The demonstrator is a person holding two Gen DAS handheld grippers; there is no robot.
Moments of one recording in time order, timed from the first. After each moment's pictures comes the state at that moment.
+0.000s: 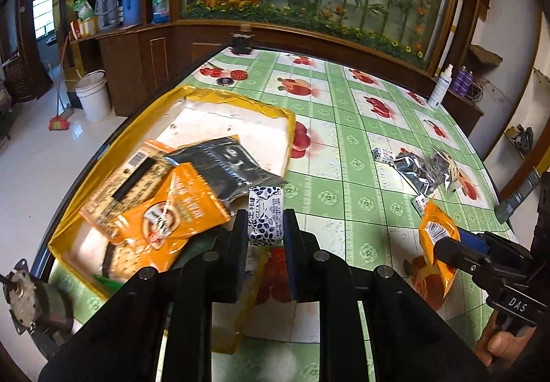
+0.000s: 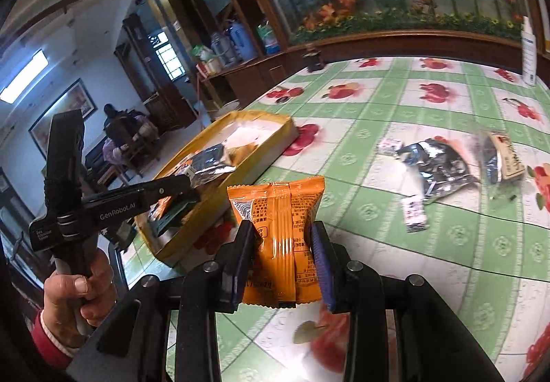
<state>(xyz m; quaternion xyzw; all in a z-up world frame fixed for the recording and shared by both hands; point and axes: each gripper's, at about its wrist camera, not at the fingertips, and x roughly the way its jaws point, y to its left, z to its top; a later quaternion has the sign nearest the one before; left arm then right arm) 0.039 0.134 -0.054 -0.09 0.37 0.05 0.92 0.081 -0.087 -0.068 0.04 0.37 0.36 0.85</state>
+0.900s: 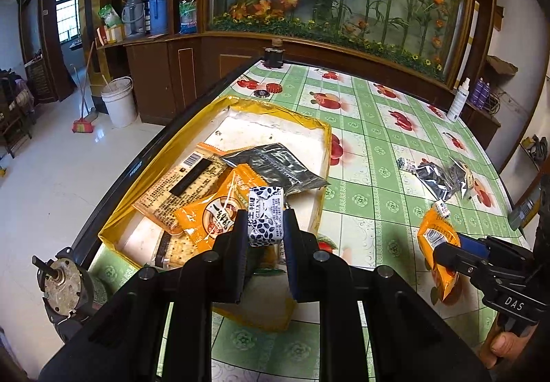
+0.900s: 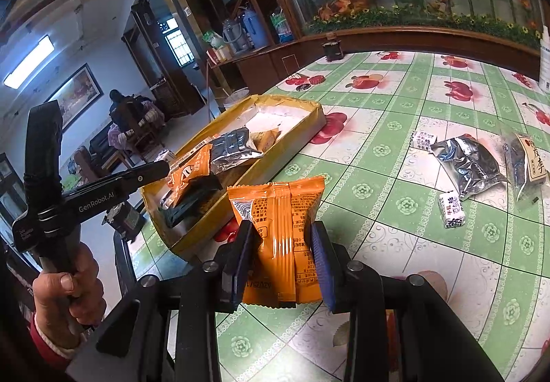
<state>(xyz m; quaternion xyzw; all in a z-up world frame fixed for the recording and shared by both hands) 0.010 0.160 -0.048 -0.08 0.35 0.09 0.93 0.071 -0.061 -0.072 0.02 0.38 0.37 0.84</state>
